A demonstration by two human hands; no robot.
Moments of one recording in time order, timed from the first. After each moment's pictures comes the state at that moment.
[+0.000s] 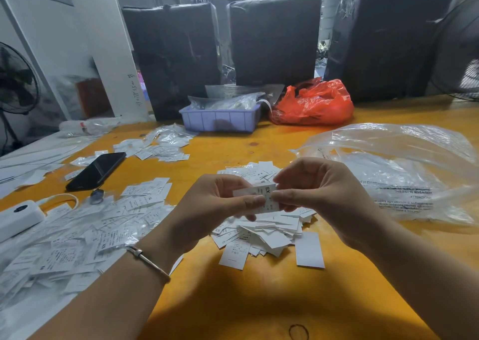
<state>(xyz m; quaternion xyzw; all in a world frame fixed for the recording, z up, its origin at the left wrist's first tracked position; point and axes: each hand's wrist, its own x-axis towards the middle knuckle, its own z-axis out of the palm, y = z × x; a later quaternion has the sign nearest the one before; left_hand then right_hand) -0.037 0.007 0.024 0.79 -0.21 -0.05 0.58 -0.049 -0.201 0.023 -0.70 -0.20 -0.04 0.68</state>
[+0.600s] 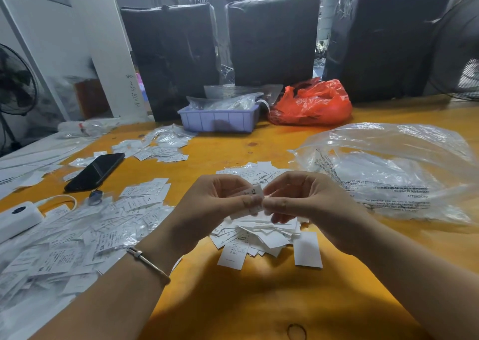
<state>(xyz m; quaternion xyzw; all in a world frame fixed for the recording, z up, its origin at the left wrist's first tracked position) -0.038 0.004 0.024 0.77 -0.21 -0.04 0.61 -0.049 -0.196 0.016 -0.72 -0.20 0.05 0.67</state>
